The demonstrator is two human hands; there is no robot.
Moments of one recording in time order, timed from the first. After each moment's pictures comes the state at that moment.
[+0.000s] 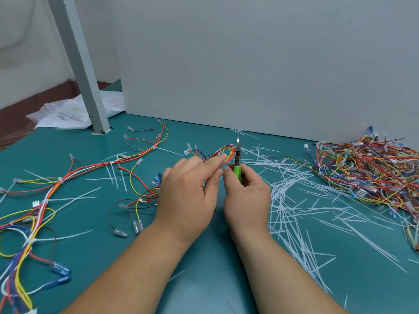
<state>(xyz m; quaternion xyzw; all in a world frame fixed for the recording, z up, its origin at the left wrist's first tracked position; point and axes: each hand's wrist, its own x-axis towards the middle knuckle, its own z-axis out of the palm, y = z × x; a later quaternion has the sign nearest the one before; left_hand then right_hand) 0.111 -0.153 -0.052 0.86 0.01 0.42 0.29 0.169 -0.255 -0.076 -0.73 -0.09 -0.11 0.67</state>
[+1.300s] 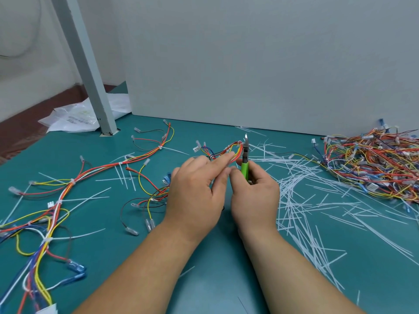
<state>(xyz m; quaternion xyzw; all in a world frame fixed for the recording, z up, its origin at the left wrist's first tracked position) 0.110 -0.155 -0.051 0.85 -0.01 0.42 0.32 0.167 -0.254 -0.079 -0.72 -0.10 -0.15 0.67</state>
